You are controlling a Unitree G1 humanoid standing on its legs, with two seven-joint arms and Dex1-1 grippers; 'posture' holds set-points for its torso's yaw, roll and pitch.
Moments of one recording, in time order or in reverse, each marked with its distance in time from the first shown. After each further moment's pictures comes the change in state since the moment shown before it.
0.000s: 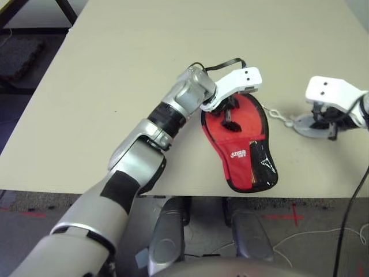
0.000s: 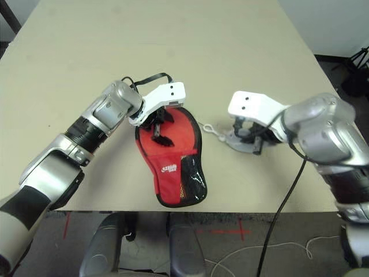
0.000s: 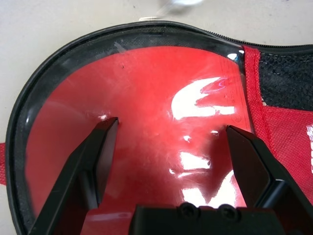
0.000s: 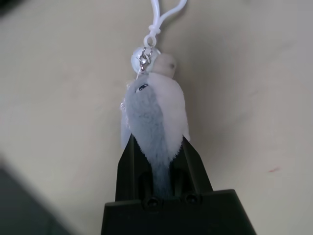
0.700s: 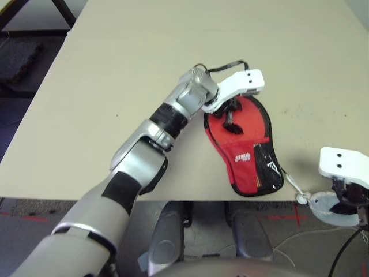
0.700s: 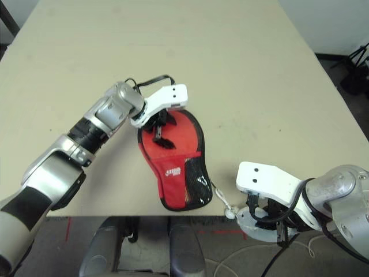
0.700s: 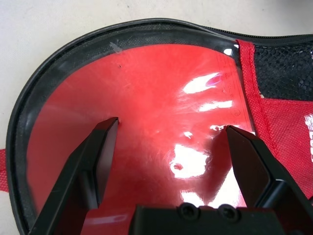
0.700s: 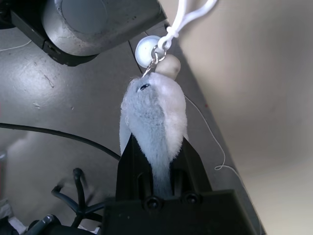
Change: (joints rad) left arm 0.003 -0.008 0.000 0.009 0.002 -0.025 -0.013; right arm 0.777 -0.133 -0.505 -0.456 0.248 0.216 0.011
